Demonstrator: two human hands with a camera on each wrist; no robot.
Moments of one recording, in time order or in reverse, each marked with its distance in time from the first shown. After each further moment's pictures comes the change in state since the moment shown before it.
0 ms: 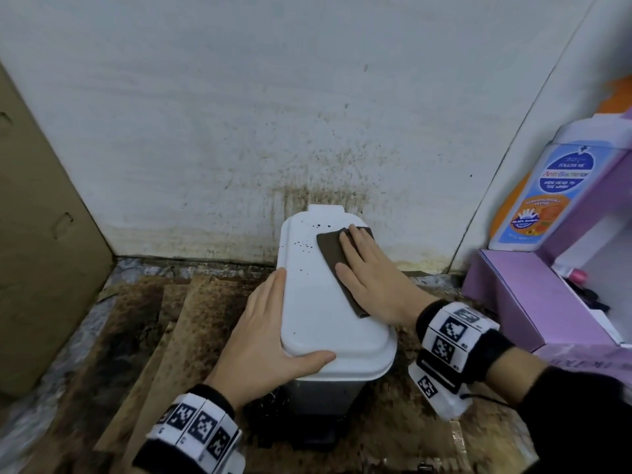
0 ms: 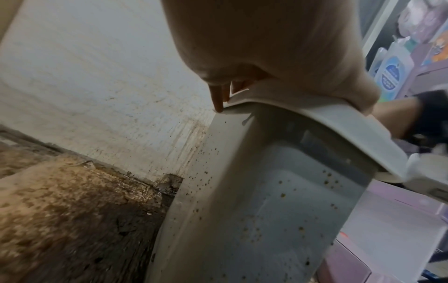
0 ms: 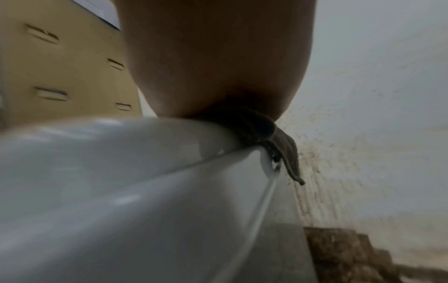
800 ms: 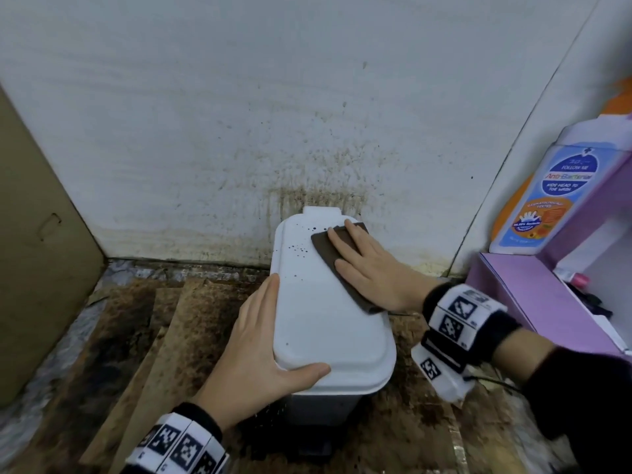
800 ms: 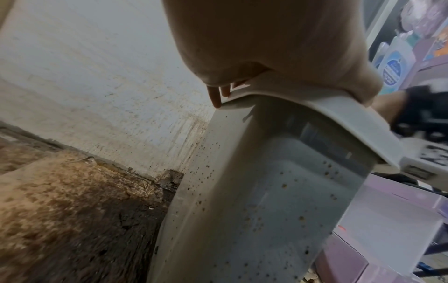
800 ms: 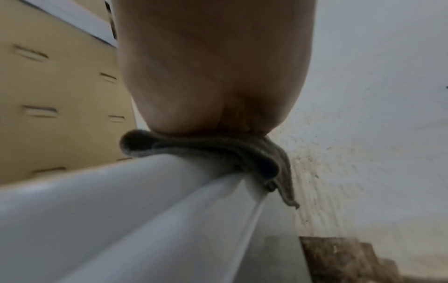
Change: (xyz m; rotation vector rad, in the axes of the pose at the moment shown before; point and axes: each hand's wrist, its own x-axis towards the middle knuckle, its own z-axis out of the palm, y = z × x) left_hand -0.001 -0.001 0.002 -0.108 -0.017 -0.006; right_hand 0.029 0.026 0.000 0.009 0.031 -0.098
